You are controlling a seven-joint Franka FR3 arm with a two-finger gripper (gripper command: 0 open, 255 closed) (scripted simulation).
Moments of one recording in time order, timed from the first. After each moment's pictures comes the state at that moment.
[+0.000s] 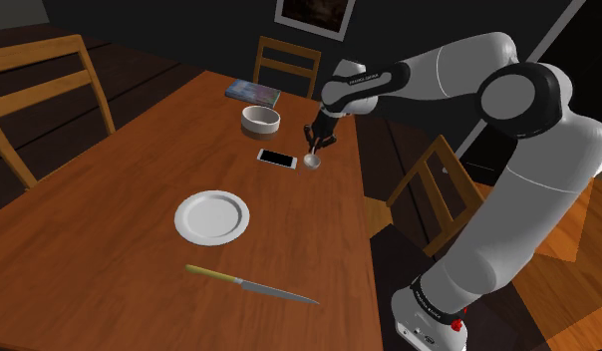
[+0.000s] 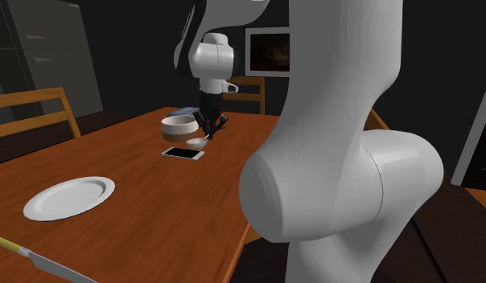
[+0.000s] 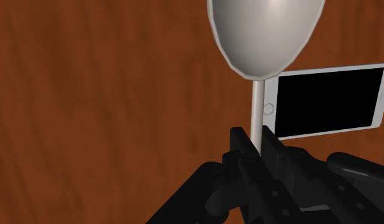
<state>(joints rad) -0.15 0.22 0.04 -2.01 0.13 2.29 0.62</state>
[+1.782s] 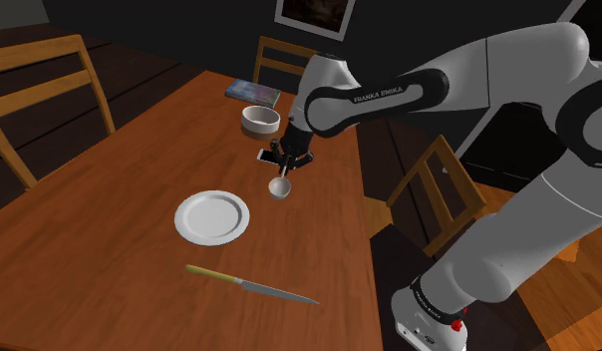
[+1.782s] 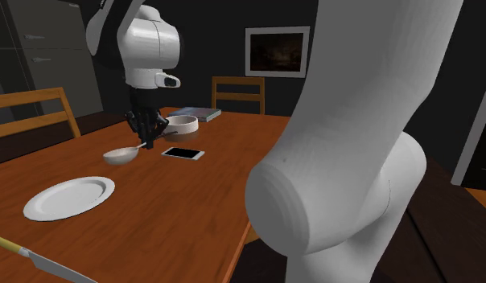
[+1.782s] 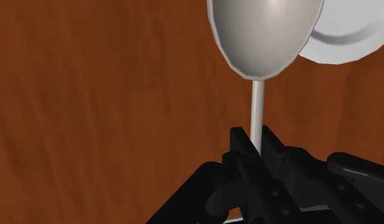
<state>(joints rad) 0.06 -0.04 0.23 -2.25 0.11 2.29 1.04</state>
